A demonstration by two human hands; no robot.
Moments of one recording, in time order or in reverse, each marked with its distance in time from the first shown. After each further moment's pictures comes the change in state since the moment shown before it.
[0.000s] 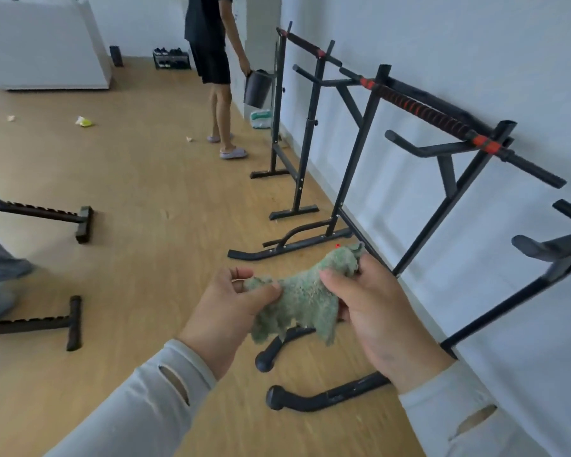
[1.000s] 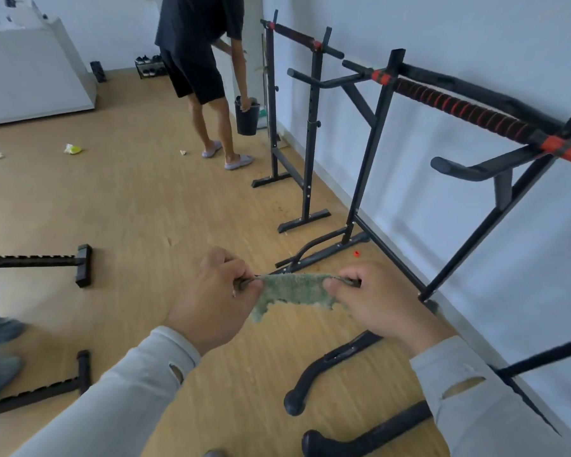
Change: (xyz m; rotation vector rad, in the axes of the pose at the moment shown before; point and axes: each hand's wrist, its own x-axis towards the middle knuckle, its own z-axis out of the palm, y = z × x) left_hand 0.231 0.104 -0.030 1.031 -0.012 0.560; right_hand 0.241 -0.009 0.003 -0.790 -0.063 0.030
